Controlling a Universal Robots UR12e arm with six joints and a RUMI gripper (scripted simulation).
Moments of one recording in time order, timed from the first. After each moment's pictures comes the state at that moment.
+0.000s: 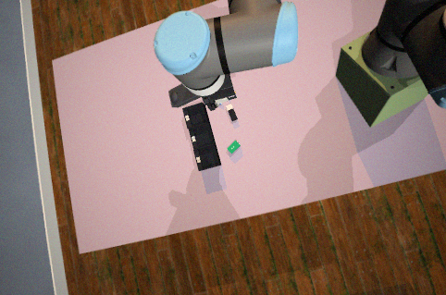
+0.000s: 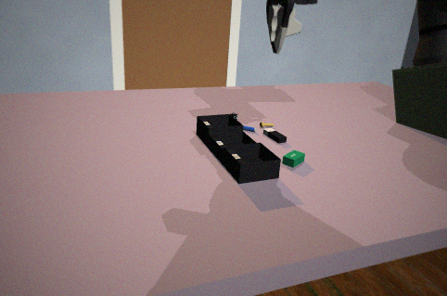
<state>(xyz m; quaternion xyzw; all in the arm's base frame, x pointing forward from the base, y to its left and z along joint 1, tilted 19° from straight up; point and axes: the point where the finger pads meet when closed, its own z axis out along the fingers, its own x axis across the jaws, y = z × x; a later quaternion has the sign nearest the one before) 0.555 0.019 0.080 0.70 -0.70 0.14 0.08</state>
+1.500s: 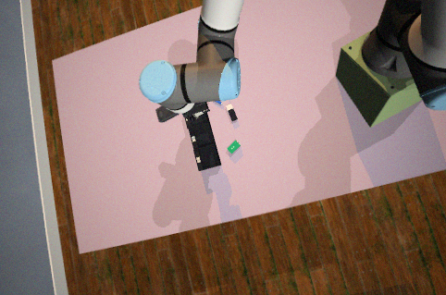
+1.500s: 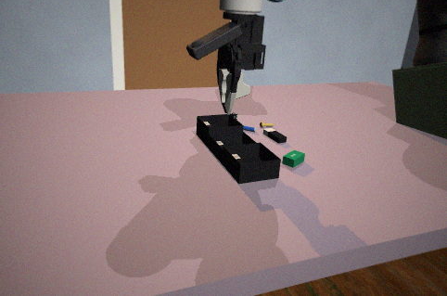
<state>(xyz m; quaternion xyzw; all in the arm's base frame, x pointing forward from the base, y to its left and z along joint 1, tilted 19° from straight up) 0.666 -0.040 -0.041 0.72 -0.67 0.13 0.09</state>
